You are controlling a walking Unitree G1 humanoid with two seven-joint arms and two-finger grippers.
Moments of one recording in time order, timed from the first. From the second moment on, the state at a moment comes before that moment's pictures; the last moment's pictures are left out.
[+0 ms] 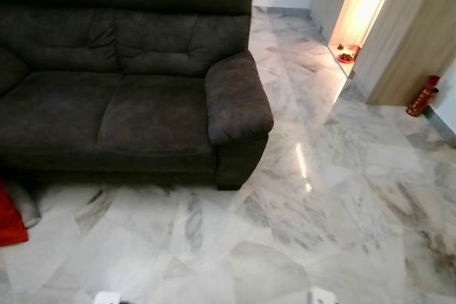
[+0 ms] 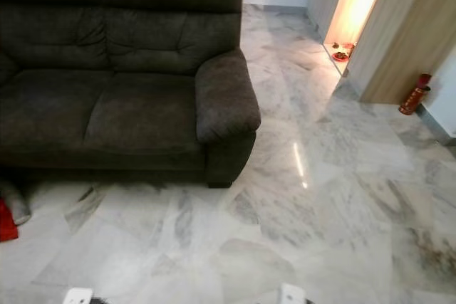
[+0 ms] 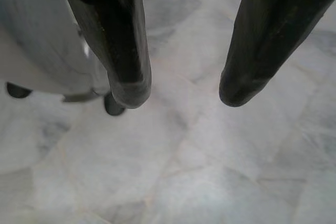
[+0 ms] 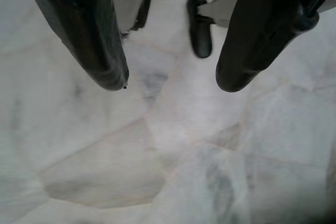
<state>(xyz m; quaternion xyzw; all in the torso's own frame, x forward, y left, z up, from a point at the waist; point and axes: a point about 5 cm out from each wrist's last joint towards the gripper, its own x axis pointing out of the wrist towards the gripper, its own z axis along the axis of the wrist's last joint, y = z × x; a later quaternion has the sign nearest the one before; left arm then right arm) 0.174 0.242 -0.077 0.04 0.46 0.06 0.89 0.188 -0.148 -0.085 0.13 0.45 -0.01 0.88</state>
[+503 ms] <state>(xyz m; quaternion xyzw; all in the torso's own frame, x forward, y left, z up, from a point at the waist) 0.172 0.243 -0.077 0.04 0.46 0.06 0.89 0.189 -0.149 -0.084 0.13 0.45 -0.01 0.88</state>
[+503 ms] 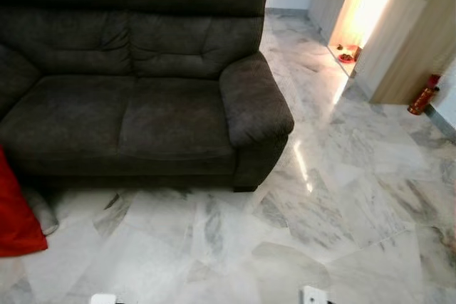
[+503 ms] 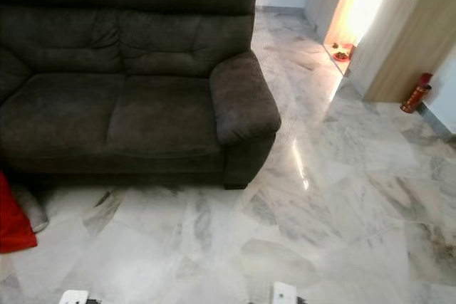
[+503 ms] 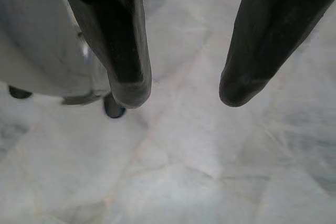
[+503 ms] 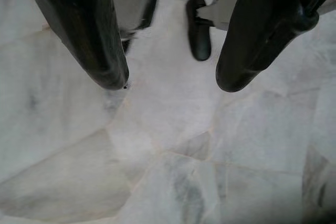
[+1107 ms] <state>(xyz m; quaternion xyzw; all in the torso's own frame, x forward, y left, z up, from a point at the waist) 0.173 0.232 -0.080 0.03 0.46 0.05 0.89 0.179 -0.167 -0.088 0.11 0.46 -0.02 0.88</state>
